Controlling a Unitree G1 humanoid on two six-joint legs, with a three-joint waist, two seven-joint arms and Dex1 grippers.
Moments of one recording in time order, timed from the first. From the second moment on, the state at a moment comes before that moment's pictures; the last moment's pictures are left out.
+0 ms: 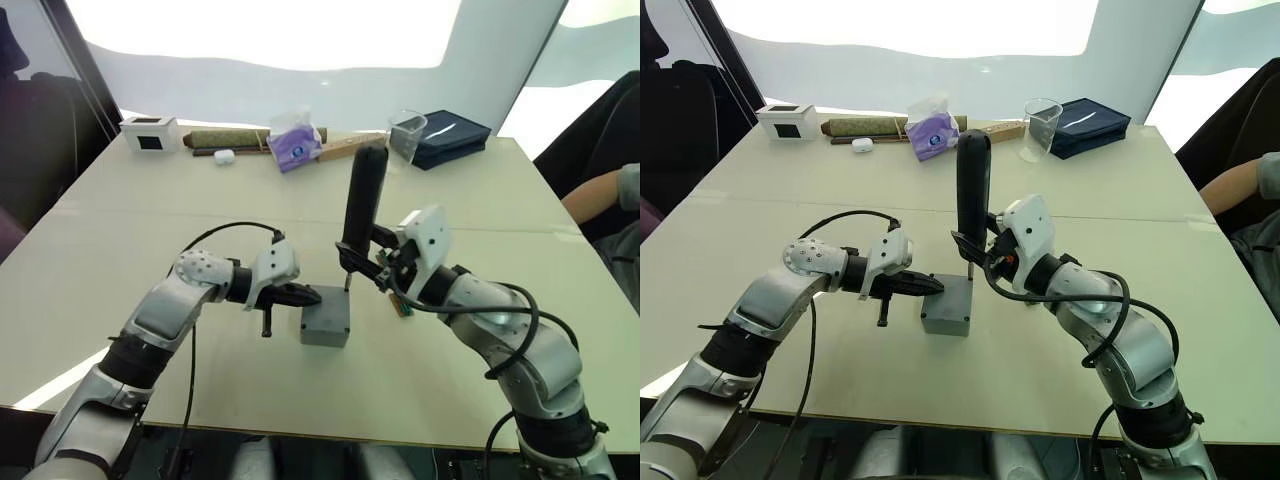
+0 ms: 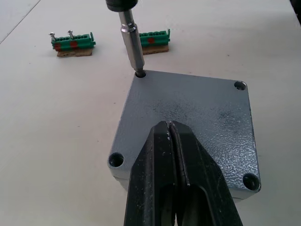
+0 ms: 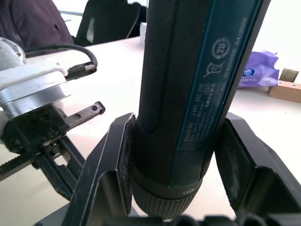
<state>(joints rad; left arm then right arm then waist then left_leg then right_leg) -0.55 0.59 -0.32 -0.06 -0.25 0.45 -1.17 -0.33 -0.45 0.11 -0.62 0.49 0.76 0.32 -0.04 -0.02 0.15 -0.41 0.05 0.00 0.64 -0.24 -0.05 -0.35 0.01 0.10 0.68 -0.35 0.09</state>
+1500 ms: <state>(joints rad) -0.65 0.56 -0.16 -0.13 -0.49 0.72 -1.16 -0.55 -1.01 -0.38 -0.10 1.25 1.61 0.17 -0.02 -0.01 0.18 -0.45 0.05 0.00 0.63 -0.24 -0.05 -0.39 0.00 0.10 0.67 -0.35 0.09</state>
